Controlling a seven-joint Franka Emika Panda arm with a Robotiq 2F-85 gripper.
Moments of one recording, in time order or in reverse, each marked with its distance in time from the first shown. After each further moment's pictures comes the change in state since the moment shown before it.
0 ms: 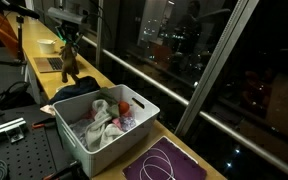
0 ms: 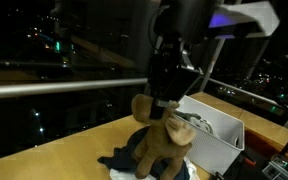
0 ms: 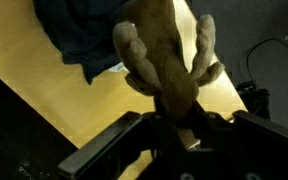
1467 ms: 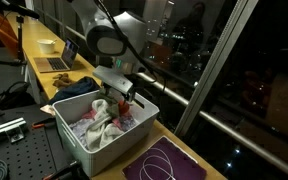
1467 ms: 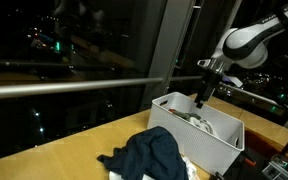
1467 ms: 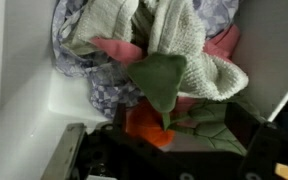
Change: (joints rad) arm -0.475 -0.068 -0.291 -0.403 0.268 0.343 -0.442
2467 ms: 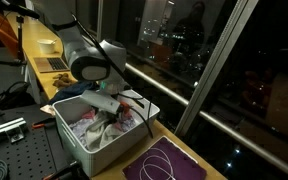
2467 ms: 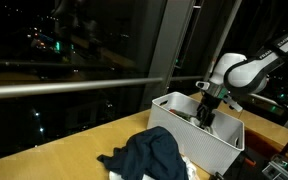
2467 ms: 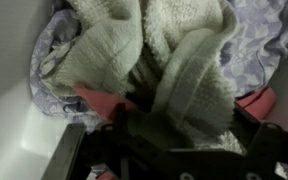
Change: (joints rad) arm 0.021 0.103 0.001 -0.152 -0.161 0.266 0.003
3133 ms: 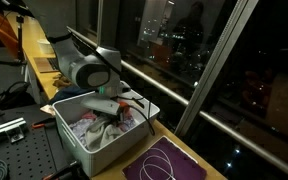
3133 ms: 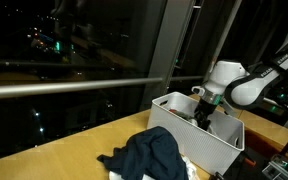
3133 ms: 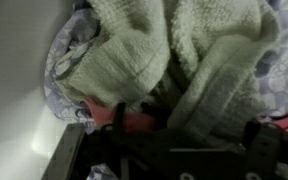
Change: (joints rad) arm 0.073 0.081 -0.075 0.019 -0.297 0.098 0.244
